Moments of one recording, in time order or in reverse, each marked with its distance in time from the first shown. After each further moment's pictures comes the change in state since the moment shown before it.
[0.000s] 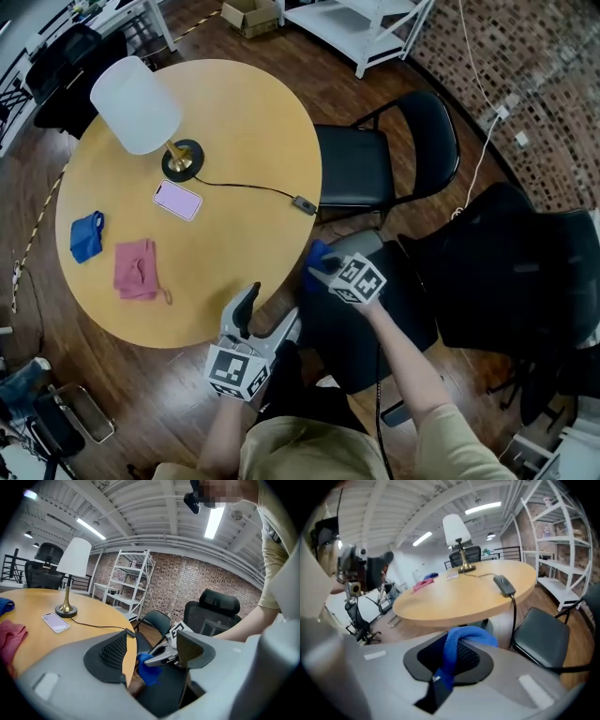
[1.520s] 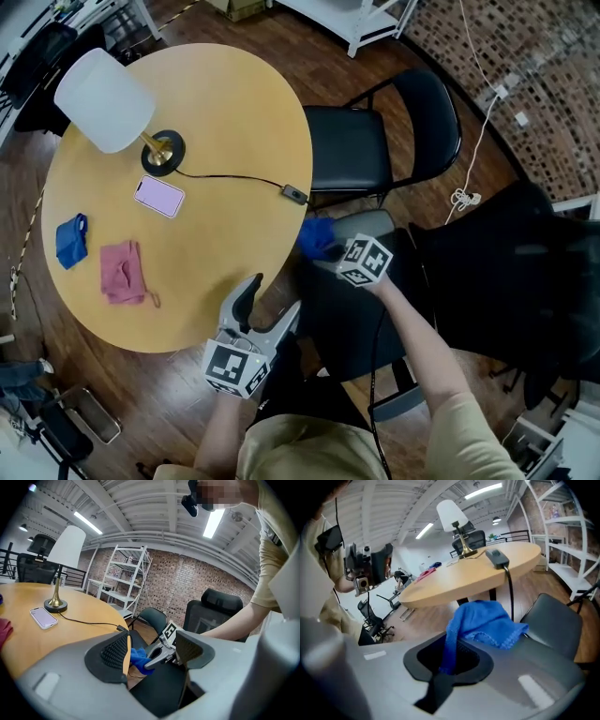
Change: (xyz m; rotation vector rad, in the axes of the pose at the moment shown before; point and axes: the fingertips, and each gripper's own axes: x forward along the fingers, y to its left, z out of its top) left arm 0.033 -0.006 -0.007 -0.006 0.028 -0.064; right arm 0.002 -0.021 -0.036 0.042 0.089 0.166
